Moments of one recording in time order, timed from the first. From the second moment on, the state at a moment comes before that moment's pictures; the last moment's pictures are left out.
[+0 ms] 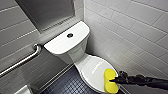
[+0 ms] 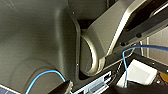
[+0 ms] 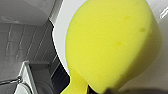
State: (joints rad) left arm 1.33 2.73 -2.10 -0.16 0.13 0.31; right arm -0.45 2.30 -1.47 -0.08 -0.28 0.43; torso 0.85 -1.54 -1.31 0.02
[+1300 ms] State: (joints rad) left arm 1.36 2.76 -2.16 -0.16 0.13 0.31; right arm -0.37 2.70 -2.02 -0.08 -0.28 0.55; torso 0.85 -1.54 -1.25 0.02
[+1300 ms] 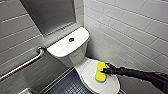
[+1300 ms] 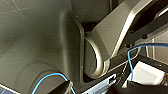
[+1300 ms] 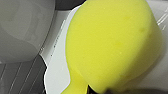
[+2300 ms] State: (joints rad) left arm 1.38 2.77 -2.16 -0.16 0.13 0.31; right arm -0.48 2.54 -2.01 -0.05 -0.07 0.68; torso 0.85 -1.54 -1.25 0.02
